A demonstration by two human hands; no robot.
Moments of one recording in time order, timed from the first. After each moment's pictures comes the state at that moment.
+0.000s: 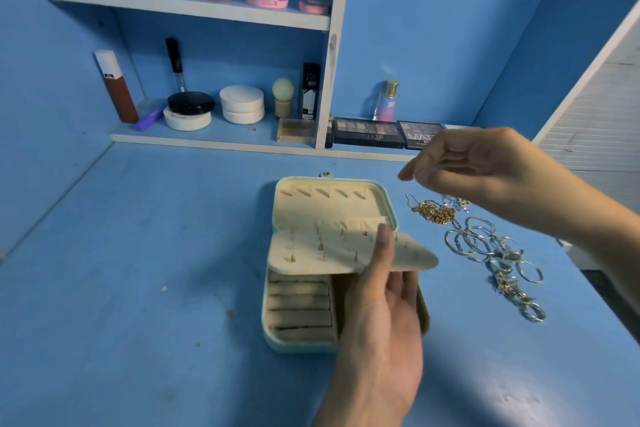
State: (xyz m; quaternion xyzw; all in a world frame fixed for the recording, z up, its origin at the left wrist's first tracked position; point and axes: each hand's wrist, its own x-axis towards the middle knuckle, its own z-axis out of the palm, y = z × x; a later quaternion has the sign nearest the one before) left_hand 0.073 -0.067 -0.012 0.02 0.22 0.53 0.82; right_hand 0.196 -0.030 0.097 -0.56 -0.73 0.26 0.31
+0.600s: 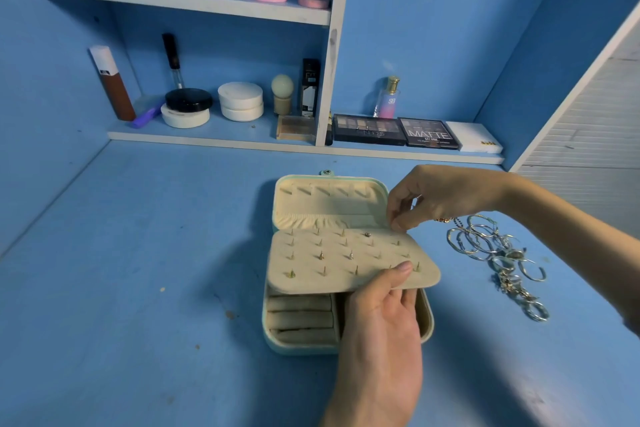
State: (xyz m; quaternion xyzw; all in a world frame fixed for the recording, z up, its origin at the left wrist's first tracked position) left_hand 0.067 -0.075 -0.010 0.05 0.24 0.50 0.83; right_hand 0.206 0.030 0.057 -0.59 -0.74 0.32 -0.01
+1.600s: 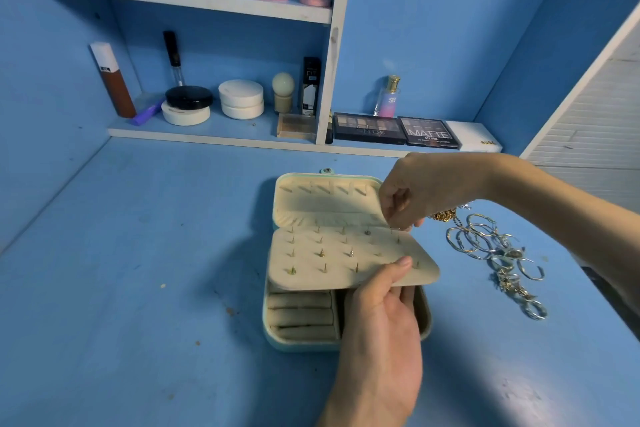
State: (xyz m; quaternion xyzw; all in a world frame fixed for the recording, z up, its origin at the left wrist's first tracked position) left_hand 0.069 -0.074 -0.004 0.06 0.26 0.52 0.81; right_hand 0.185 0.033 0.076 -0.58 -0.77 0.24 -0.12
